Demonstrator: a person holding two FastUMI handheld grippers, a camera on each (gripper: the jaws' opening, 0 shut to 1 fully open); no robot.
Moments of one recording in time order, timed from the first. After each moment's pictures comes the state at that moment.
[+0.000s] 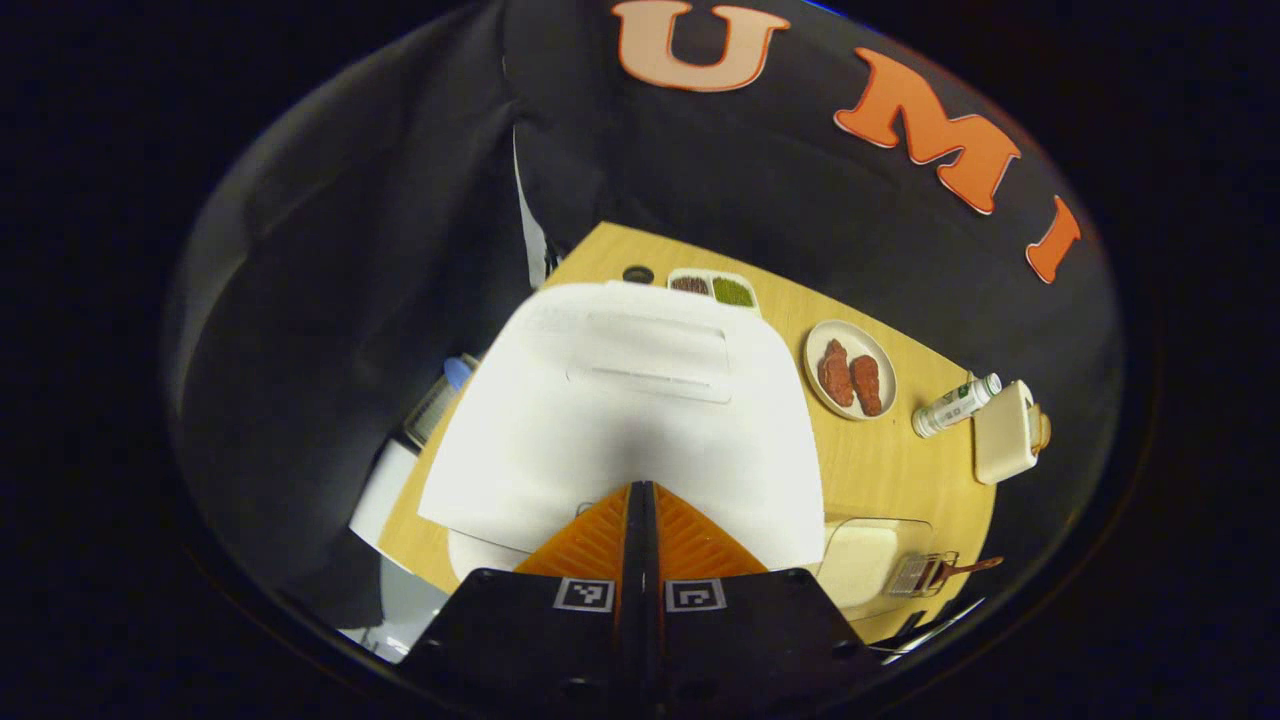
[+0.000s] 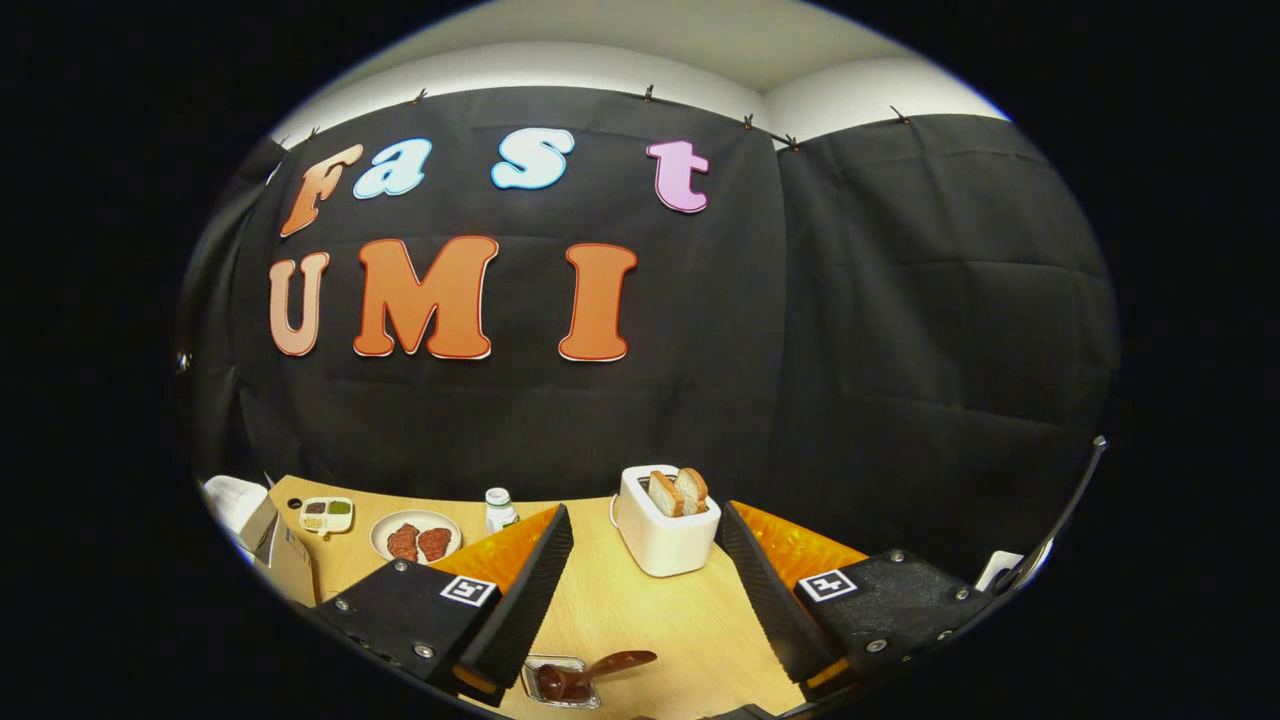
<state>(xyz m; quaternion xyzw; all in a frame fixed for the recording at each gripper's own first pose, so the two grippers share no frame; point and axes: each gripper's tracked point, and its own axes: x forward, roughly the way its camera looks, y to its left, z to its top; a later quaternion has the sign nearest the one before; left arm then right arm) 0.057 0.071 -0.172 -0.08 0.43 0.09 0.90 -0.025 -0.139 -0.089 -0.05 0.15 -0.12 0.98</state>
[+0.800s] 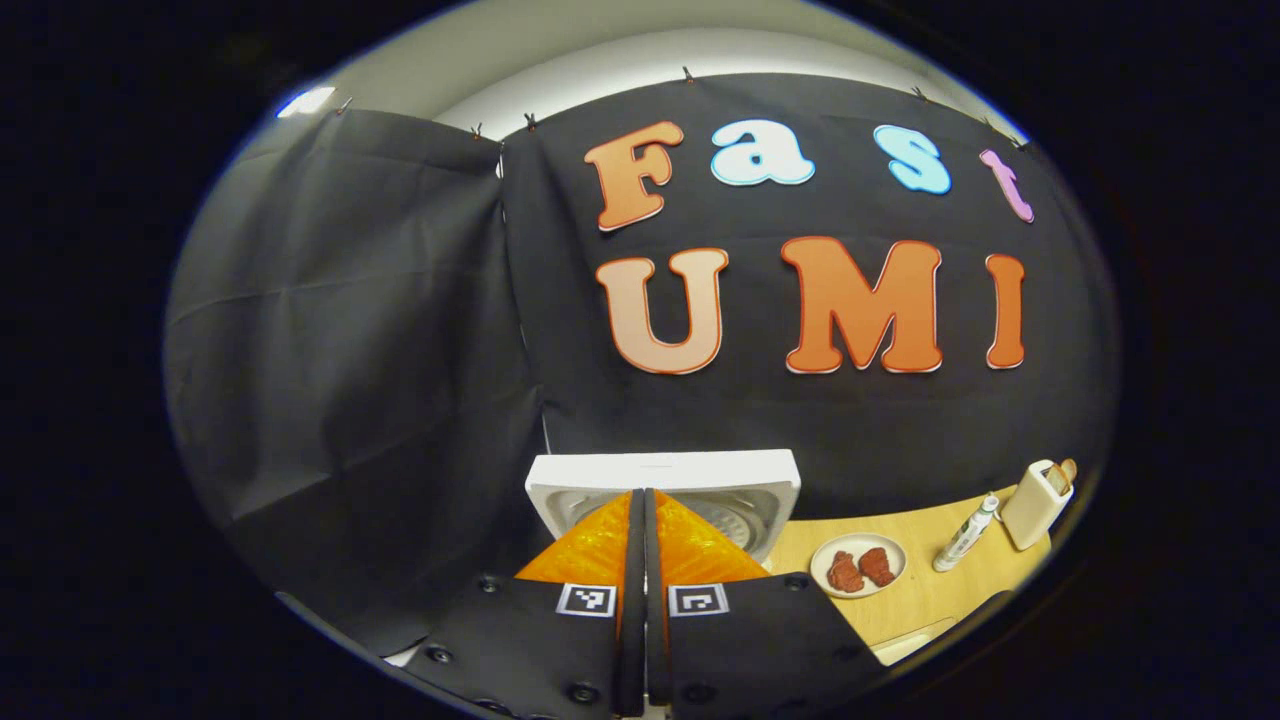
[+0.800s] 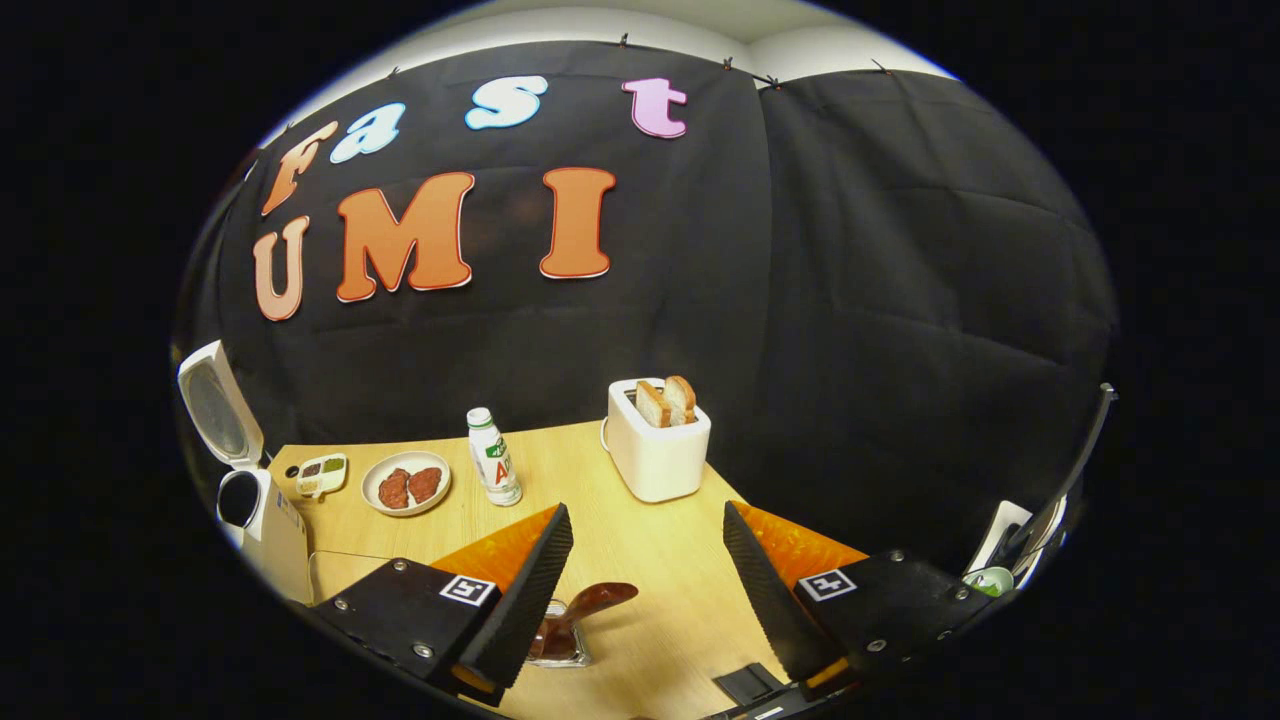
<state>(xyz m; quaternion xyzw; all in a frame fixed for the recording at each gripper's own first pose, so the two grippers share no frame) 0.080 0.073 0.039 0.00 0.06 0.12 0.99 -0.068 -0.154 -0.171 -0.02 0.27 -0.12 0.96</state>
